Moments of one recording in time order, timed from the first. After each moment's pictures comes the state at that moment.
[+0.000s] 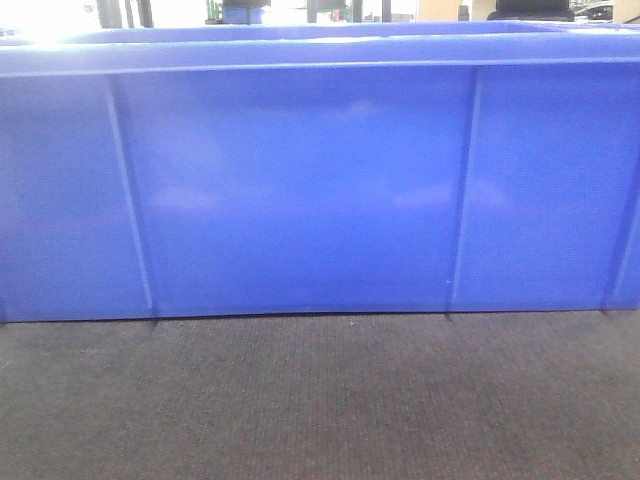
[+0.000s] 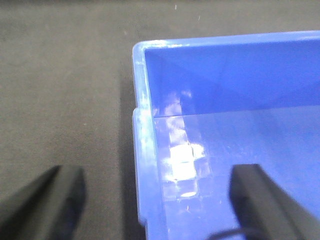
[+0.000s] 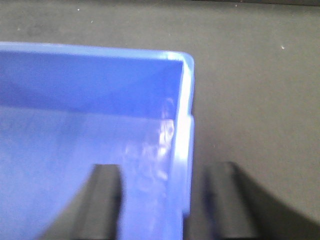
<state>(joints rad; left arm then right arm) -0.13 1.19 -1.30 0.12 0.73 -0.14 0.22 1.24 -1.49 0.04 0.92 0.04</state>
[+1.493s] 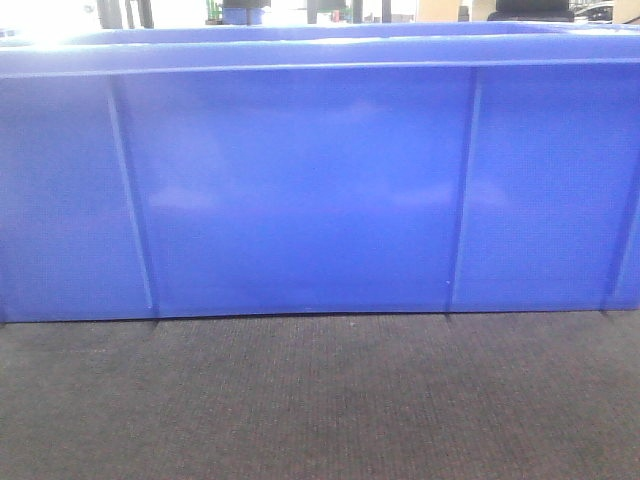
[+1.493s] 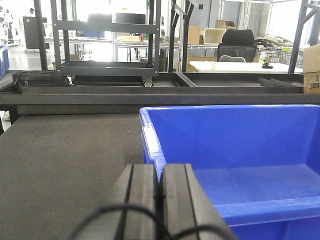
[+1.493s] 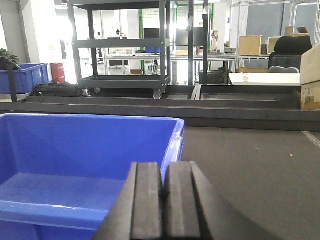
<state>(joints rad) -0.13 0.16 -0.49 0.13 0.38 -0.13 0.22 0.13 -0.46 0.03 0.32 0.03</state>
